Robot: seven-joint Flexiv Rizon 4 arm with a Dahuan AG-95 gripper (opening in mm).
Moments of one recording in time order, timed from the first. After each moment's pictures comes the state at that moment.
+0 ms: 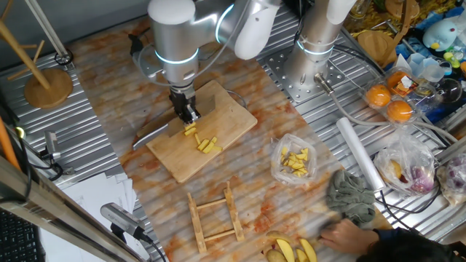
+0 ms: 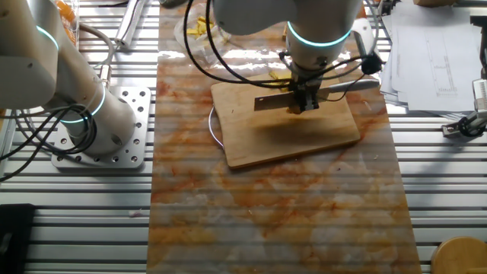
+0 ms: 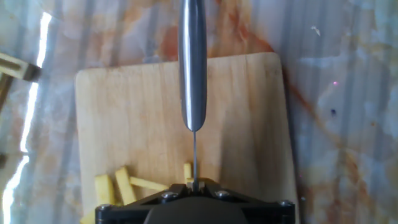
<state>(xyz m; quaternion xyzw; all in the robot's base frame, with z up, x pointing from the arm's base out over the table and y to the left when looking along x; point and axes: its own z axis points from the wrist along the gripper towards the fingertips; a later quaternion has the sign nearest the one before) 0.500 0.046 0.064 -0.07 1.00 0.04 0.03</state>
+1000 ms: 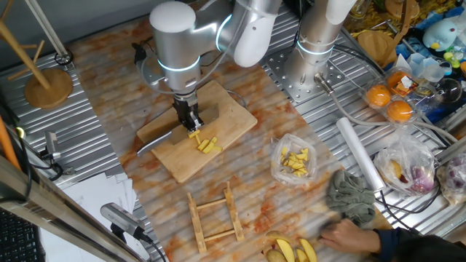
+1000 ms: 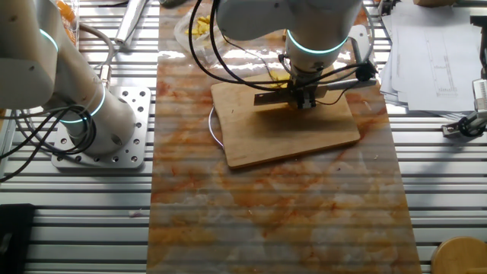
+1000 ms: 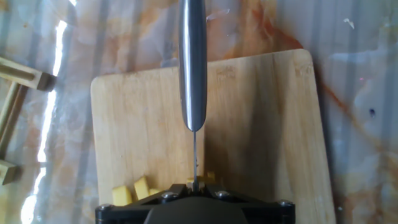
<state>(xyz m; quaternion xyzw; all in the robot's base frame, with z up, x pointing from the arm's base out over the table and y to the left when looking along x) 0.493 0.059 0.050 -0.06 1.00 0.06 0.03</state>
